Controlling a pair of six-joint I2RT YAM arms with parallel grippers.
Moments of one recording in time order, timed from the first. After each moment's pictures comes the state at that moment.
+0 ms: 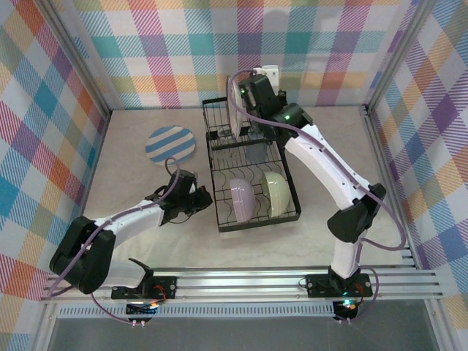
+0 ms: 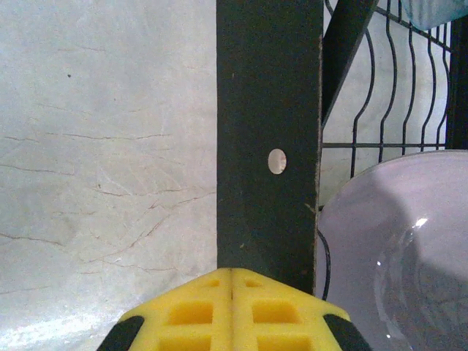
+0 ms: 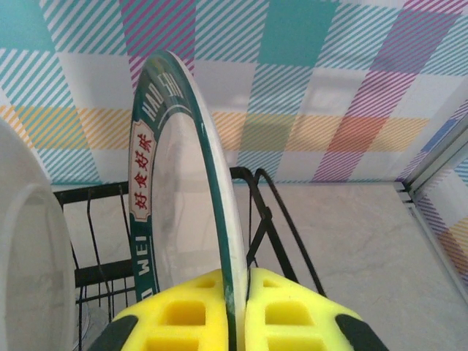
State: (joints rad) left arm -0.50 1.34 0.62 -0.11 0.21 -0.87; right arm 0.72 1.84 2.13 -0.85 0.79 0.28
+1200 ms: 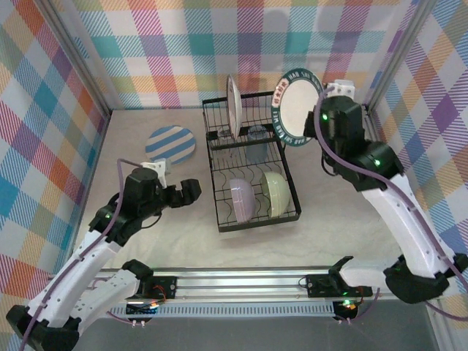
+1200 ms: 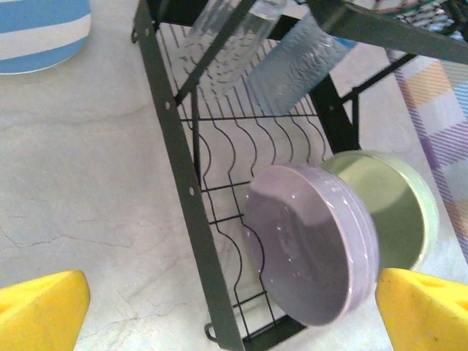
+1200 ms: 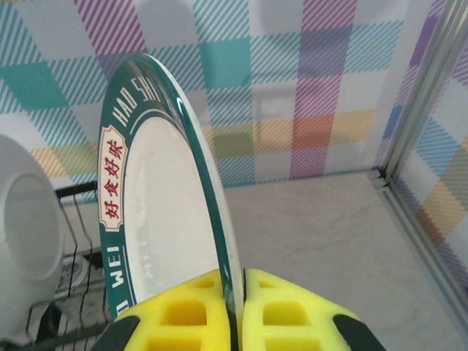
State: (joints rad) left arm -0.50 0.76 0.85 -0.66 0.08 -0.57; right arm 0.64 1.20 1.68 -0.87 0.62 0.33
